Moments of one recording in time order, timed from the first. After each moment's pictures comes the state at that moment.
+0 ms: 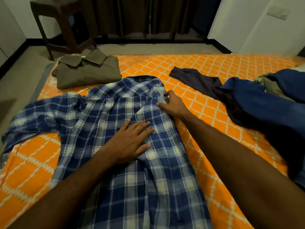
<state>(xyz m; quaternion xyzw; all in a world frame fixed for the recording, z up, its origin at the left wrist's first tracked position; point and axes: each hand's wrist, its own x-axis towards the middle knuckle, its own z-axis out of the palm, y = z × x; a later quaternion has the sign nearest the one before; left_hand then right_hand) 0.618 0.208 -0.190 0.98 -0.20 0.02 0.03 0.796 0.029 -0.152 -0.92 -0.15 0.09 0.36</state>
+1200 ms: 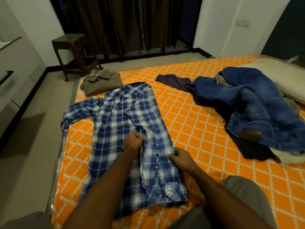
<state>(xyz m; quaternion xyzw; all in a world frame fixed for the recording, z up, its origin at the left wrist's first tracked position) 0.463 0.094 -0.146 0.83 0.31 -0.03 0.46 0.434 -0.139 -0.141 -0.88 -0.05 0.21 0.42</state>
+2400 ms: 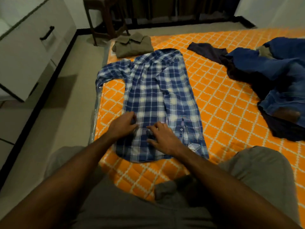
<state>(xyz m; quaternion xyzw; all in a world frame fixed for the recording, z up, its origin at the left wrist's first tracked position) 0.299 0.201 -0.120 0.98 0.10 -0.03 0.15 0.339 -0.027 -0.154 -0.88 -0.44 0.07 0.18</state>
